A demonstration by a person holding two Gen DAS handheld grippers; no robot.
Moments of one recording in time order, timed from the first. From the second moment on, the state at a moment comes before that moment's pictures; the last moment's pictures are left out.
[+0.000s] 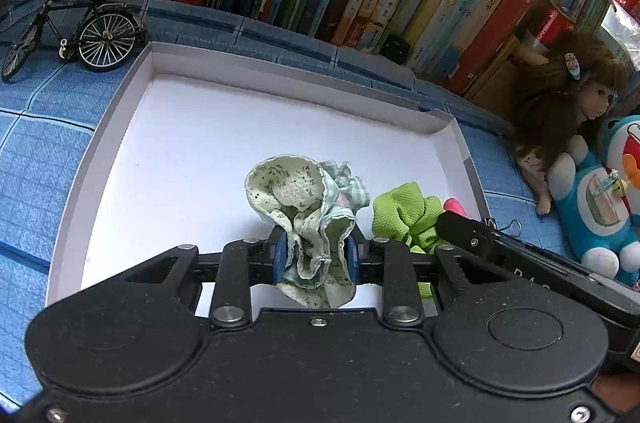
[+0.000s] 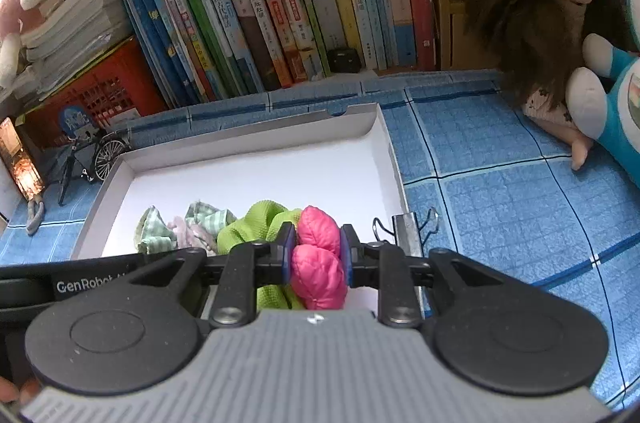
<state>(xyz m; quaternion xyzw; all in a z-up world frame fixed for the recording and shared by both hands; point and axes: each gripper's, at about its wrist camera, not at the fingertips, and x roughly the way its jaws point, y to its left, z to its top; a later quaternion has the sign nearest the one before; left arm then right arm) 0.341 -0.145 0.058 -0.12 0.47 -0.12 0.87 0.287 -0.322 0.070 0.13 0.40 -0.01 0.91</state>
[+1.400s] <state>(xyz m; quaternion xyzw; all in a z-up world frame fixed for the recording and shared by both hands) 0.123 -0.099 0.143 -0.05 0.30 -0.19 0.93 0.076 -0.308 0.163 0.08 0.17 0.06 0.98</state>
